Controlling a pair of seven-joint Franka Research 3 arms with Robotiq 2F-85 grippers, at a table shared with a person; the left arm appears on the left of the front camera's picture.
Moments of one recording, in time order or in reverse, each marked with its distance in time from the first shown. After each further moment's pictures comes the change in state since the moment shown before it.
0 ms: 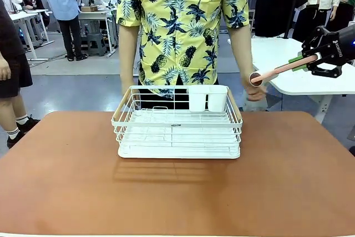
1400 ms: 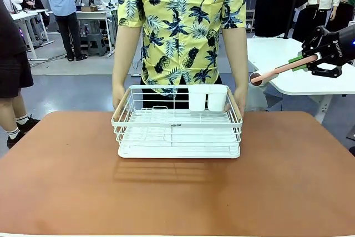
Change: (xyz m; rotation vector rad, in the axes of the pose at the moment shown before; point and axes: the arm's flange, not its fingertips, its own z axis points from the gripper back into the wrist) left arm 0.000 0.000 0.000 0.000 0.000 0.000; right arm 0.000 0.000 0.000 0.000 0.000 0.000
